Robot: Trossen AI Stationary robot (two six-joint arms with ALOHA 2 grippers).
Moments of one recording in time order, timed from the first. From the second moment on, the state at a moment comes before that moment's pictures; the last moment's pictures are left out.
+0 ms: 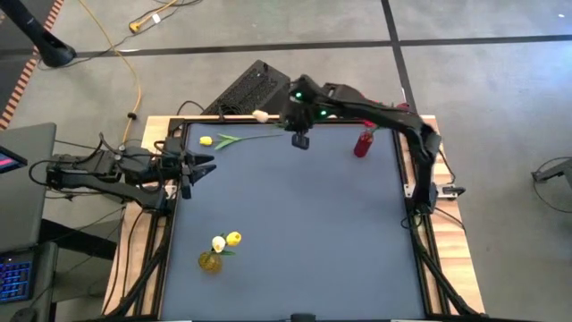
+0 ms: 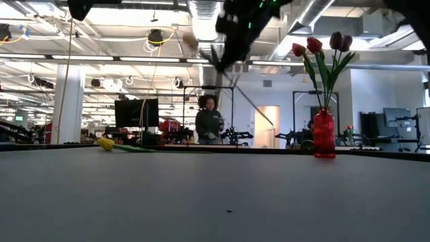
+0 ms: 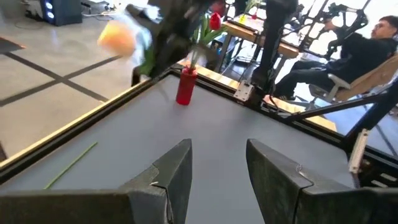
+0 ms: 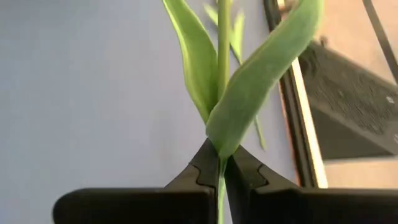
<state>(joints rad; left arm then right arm) -0.13 0.58 0.86 -0.54 -0.44 -0.40 -0.45 1.93 1.94 -0.89 -0.17 -0.34</state>
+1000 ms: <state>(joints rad) -0.13 0.78 0.79 -0.12 -0.15 -0.16 -0.03 1.79 1.89 -0.14 -0.19 0.21</state>
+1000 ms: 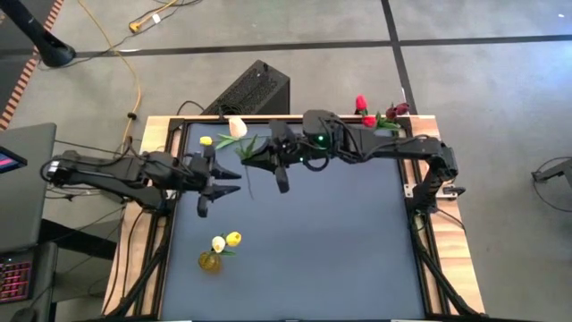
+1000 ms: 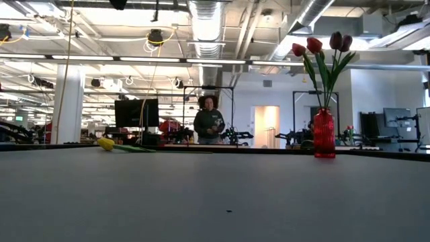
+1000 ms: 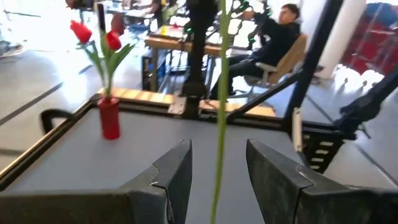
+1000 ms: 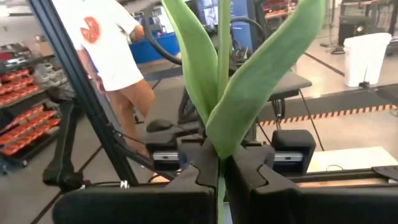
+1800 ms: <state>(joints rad) -0.13 0.86 0.79 0.01 -0.09 -0.16 -0.01 1.79 1.87 -0.07 -0.13 0.20</state>
